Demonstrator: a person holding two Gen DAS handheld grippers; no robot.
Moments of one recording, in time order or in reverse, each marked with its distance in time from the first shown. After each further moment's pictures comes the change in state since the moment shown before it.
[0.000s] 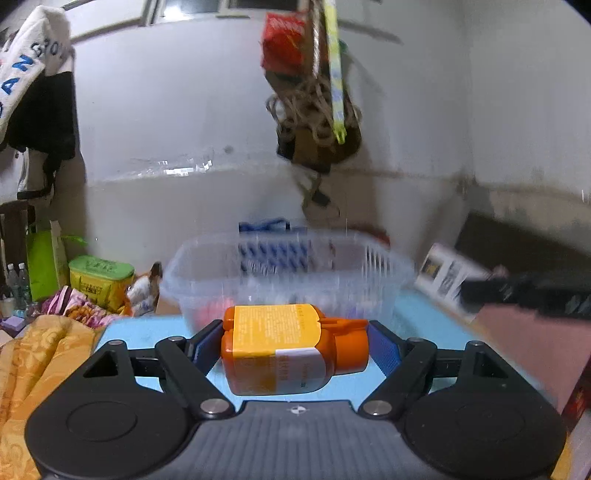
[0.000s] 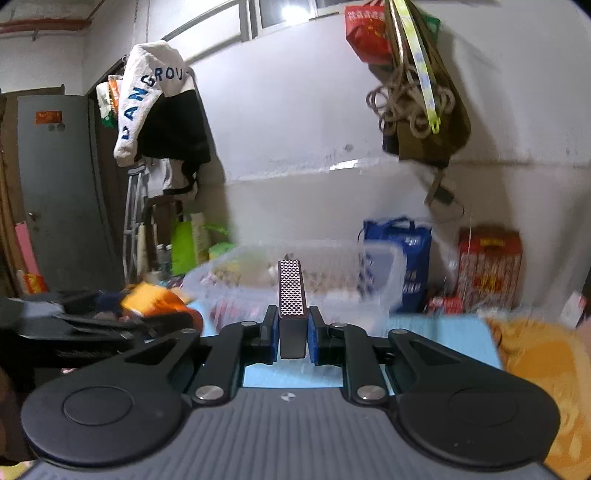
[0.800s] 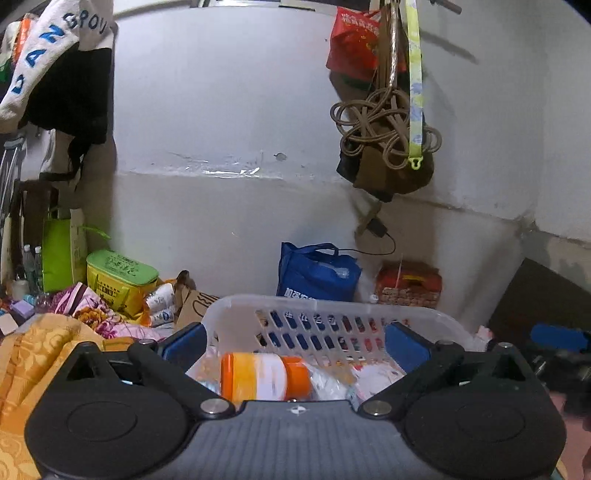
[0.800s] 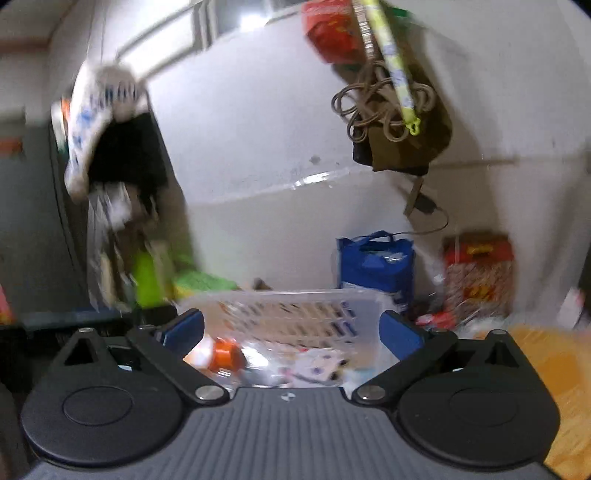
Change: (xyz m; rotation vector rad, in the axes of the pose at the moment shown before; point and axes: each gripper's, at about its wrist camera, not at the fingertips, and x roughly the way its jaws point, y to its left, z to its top) left arm 0.106 0.046 0.061 -0.139 -0.004 0.110; right arm 0.060 -0.026 0.020 0.129 -0.058 -0.054
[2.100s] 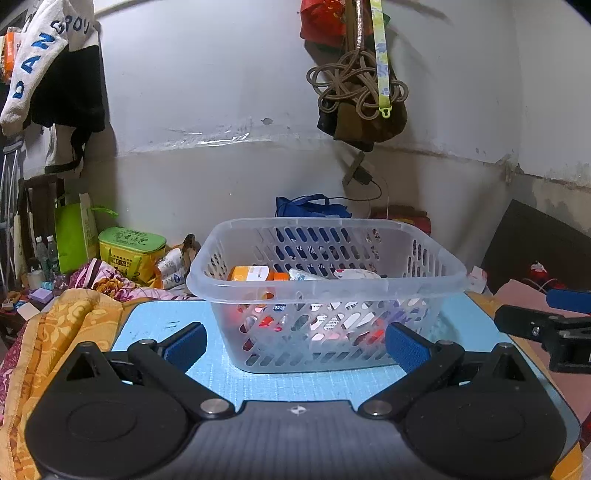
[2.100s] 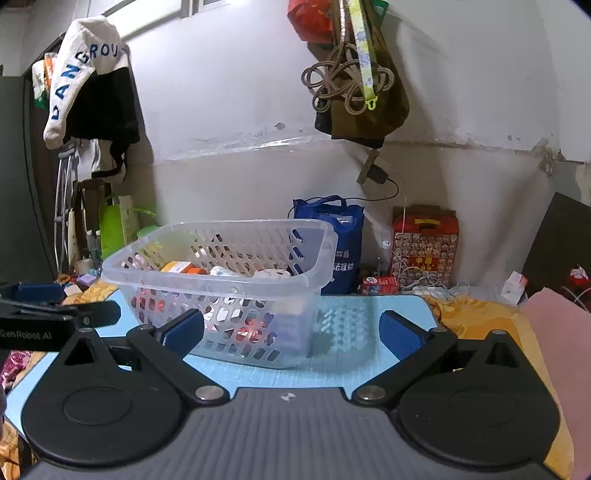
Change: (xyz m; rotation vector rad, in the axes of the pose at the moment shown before) left arm -0.075 -0.019 -0.055 0.112 0.123 0.024; right arm -0.054 0.011 -0.037 -0.102 0.111 -0.194
